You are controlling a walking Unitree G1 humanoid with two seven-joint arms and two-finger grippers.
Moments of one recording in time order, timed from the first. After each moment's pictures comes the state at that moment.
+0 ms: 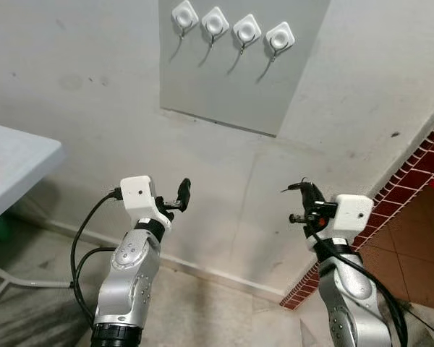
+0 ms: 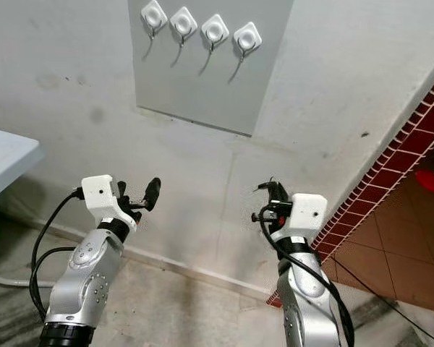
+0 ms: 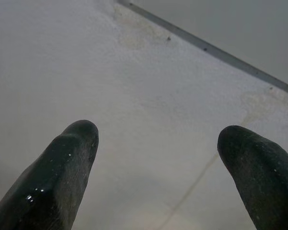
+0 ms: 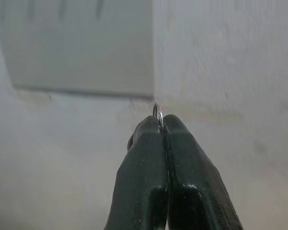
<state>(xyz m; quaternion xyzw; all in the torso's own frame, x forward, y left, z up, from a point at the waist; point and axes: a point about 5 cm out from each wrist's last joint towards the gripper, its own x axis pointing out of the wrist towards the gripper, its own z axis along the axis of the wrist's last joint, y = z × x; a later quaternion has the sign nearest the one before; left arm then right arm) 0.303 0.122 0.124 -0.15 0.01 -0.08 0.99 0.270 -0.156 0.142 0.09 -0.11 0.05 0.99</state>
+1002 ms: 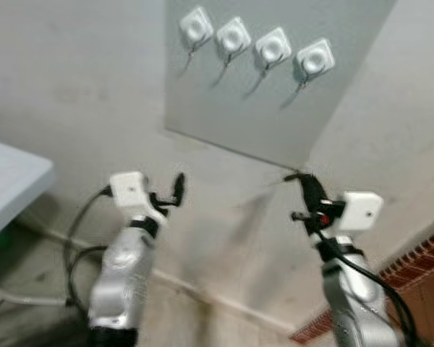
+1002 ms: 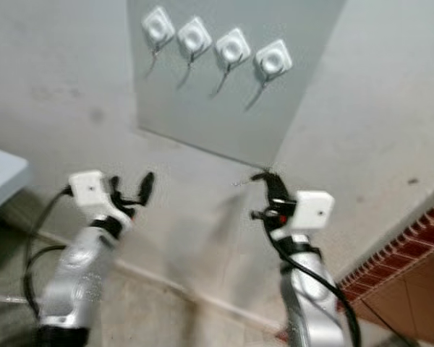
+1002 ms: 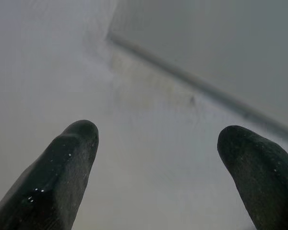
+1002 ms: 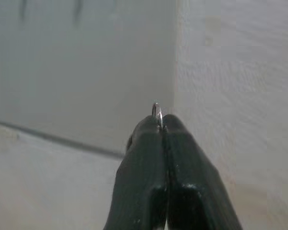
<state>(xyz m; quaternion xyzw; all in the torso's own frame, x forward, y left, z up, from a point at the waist) 0.301 0.114 0.136 -0.15 -0.01 -0.10 0.98 0.265 -0.158 0.145 0.09 -0.12 0.06 0.99</state>
